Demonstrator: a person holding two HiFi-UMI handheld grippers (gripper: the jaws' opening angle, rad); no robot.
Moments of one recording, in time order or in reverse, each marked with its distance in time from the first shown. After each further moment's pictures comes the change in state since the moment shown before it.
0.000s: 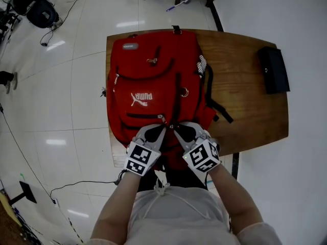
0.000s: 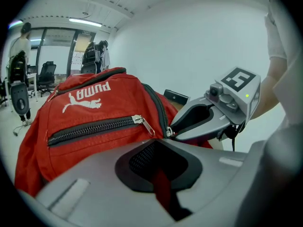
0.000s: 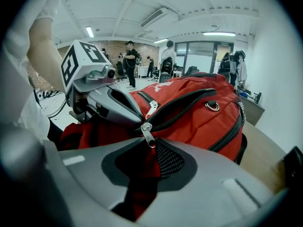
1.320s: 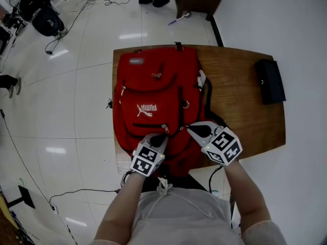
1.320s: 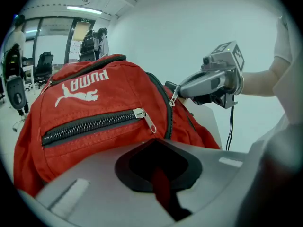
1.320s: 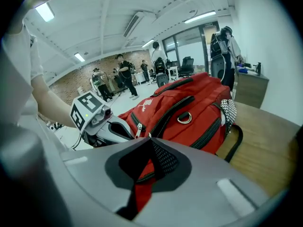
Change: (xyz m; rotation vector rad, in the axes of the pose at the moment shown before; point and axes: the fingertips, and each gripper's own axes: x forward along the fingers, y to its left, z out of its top) left arm 0.010 0.003 -0.012 -0.041 0.129 -0.025; right arm -0.040 -0.048 0.032 0.267 -0.022 0.177
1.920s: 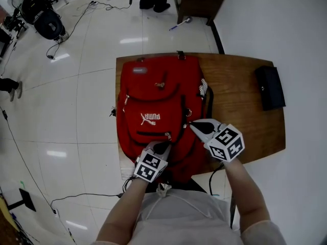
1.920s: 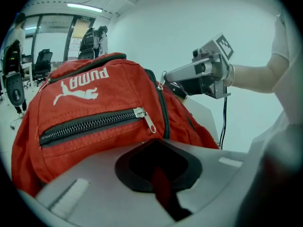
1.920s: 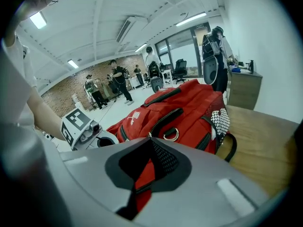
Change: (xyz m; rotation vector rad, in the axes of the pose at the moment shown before) left arm 0.000 -0.001 0.000 -0.014 0.003 -0.023; right arm -0.001 -0.031 0.036 0.067 -0.049 -0.045
